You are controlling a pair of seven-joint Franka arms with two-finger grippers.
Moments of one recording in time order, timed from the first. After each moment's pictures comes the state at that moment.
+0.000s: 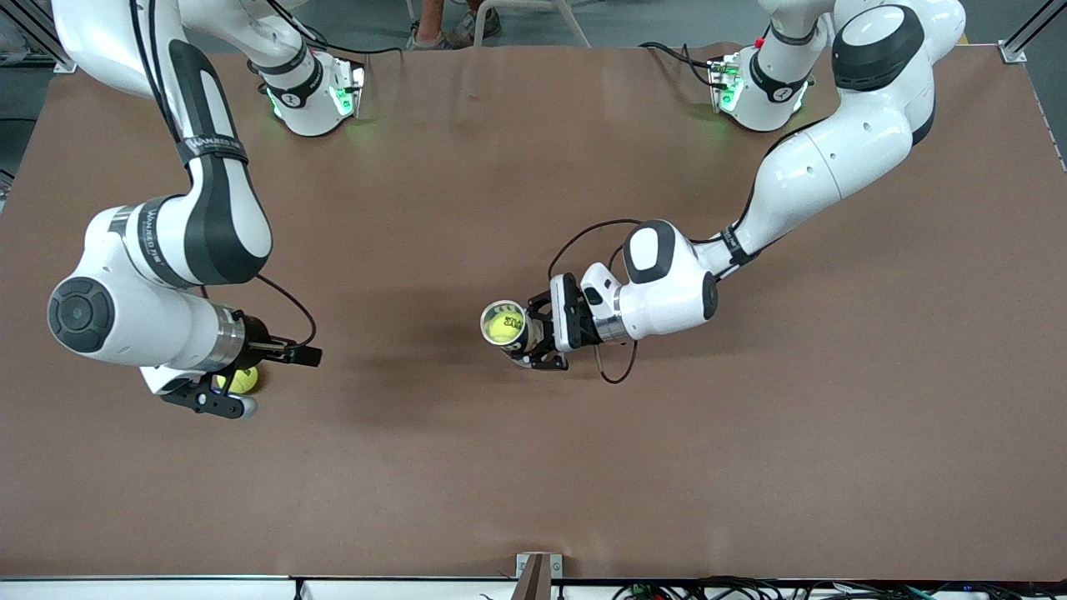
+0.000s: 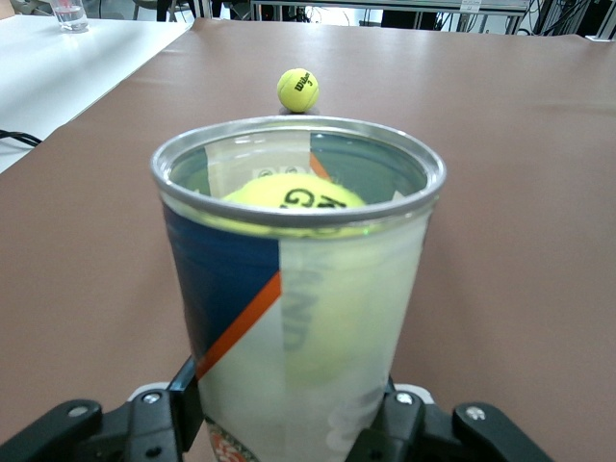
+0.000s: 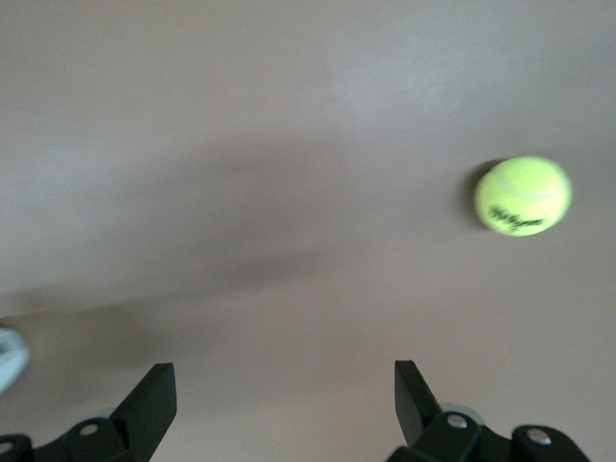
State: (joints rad) left arm 0.13 1.15 -1.02 -1.62 -0.23 2.89 1.47; right arm 0.34 0.51 -0.21 -1.42 0.15 1.78 0.30
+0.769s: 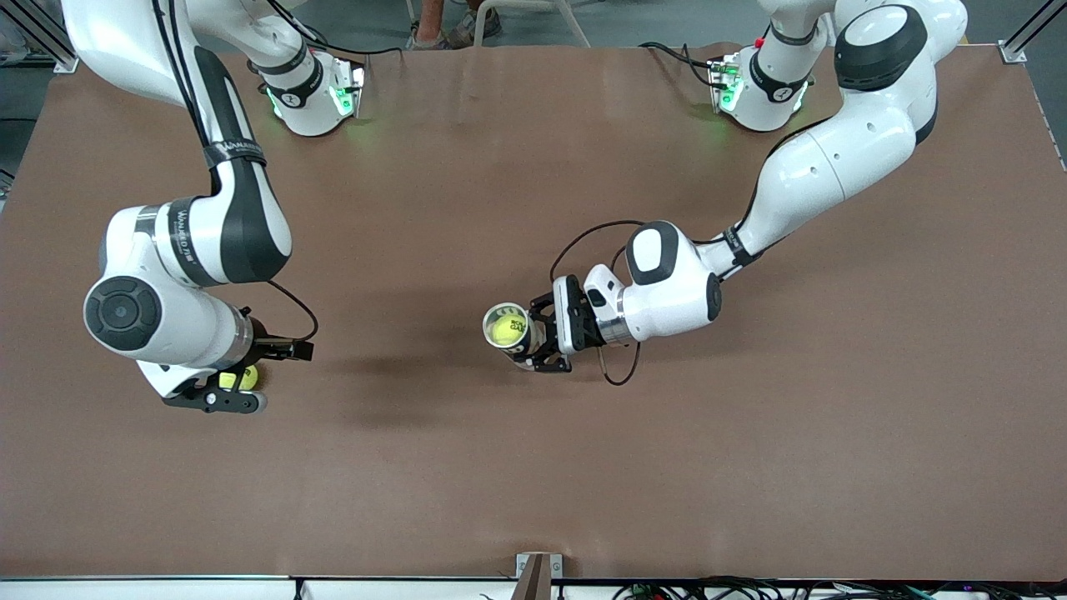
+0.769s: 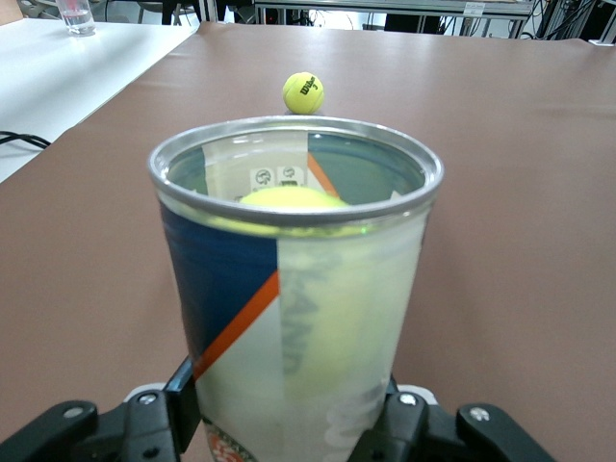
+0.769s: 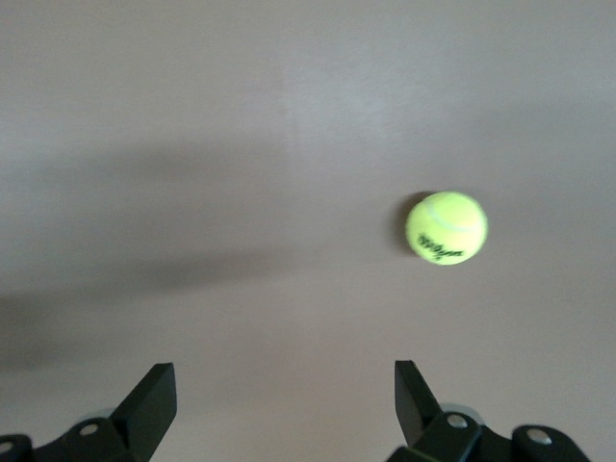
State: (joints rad) left arm 0.14 1.15 -1.02 -1.62 -0.23 2.89 1.47; right arm 0.35 0.51 -0.20 -1.43 -0.02 1.78 0.24
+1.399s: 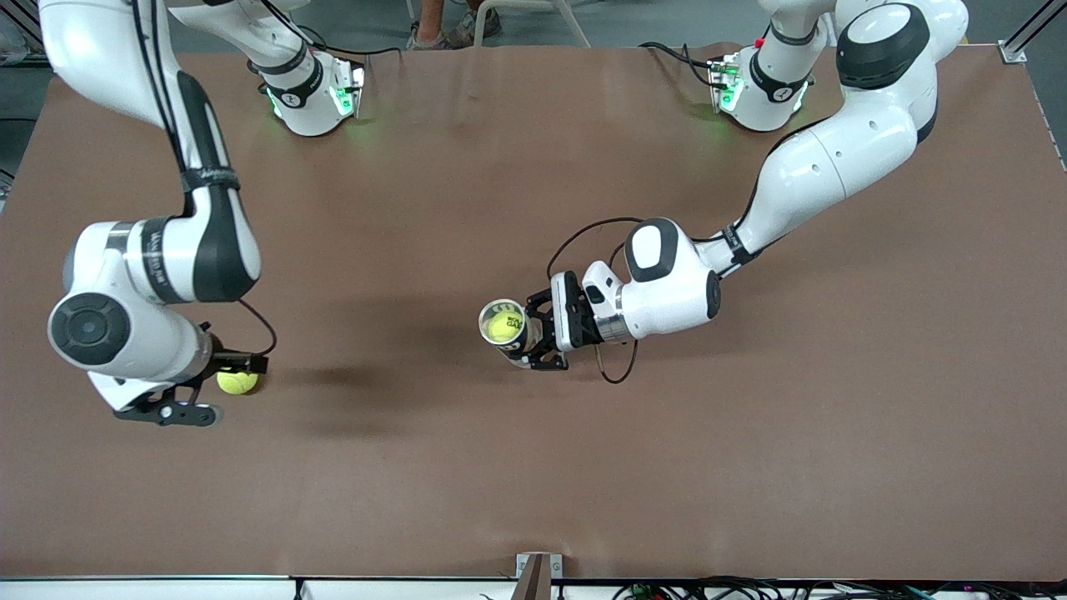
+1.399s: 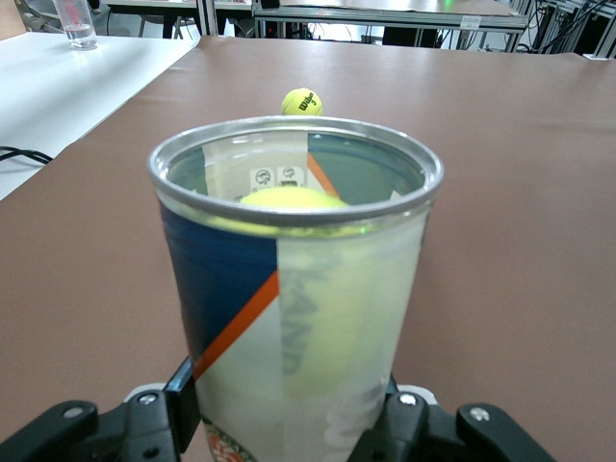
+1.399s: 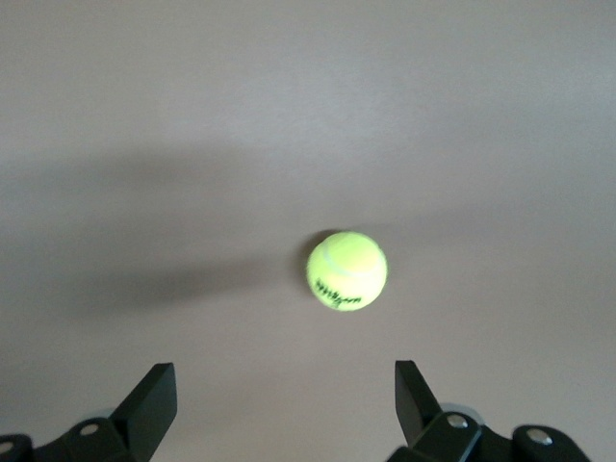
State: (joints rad) left arm 0.15 1.15 -1.04 -1.62 -0.24 2.89 1.47; right arm 0.23 0.56 -0.21 -1.44 -0.06 1.87 0.17
